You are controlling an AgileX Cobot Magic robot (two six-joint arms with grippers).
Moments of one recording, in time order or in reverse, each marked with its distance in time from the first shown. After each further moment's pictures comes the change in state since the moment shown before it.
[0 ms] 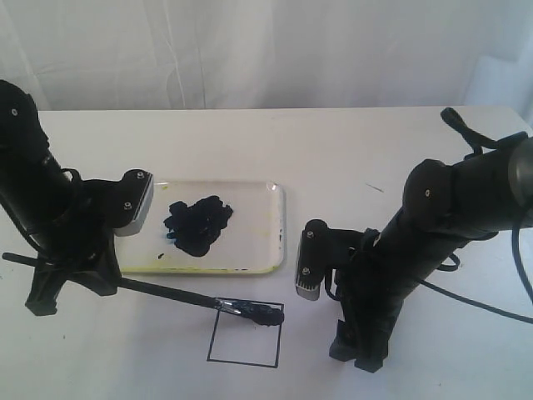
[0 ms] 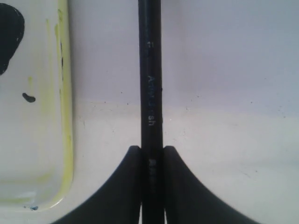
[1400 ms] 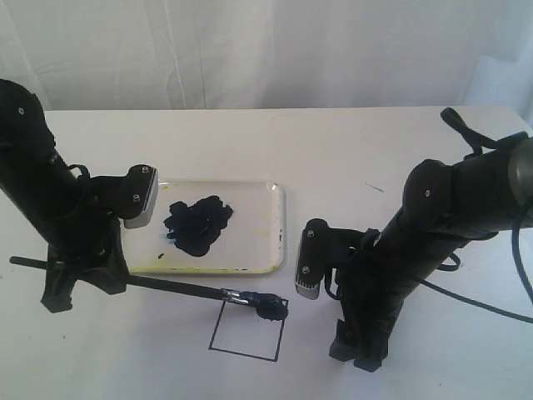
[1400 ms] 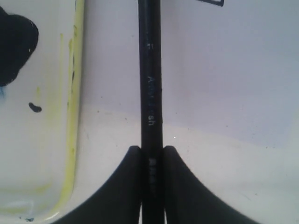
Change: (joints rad) left arm 0.000 0.026 -0.017 -0.046 -0.007 -0.048; right arm 0.000 0.000 0.000 -0.012 -0.002 0.019
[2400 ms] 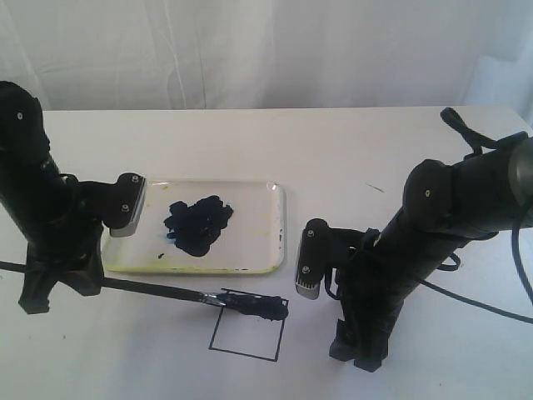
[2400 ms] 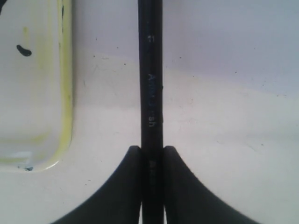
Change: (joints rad) left arm 0.000 -0.005 0.000 0.179 0.023 -0.097; right arm 0.000 0.000 0.000 -0.001 0.000 0.002
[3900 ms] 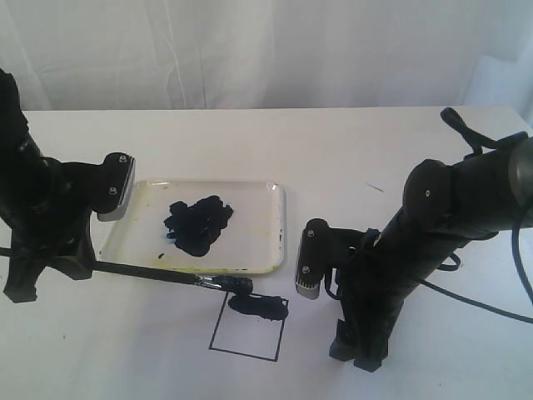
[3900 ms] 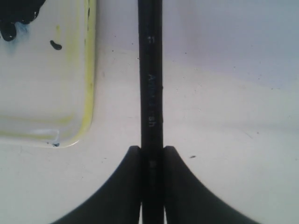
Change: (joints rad) left arm 0.000 -0.095 0.000 0.021 0.024 -0.027; right arm 0.000 0.000 0.000 -0.002 0.000 0.000
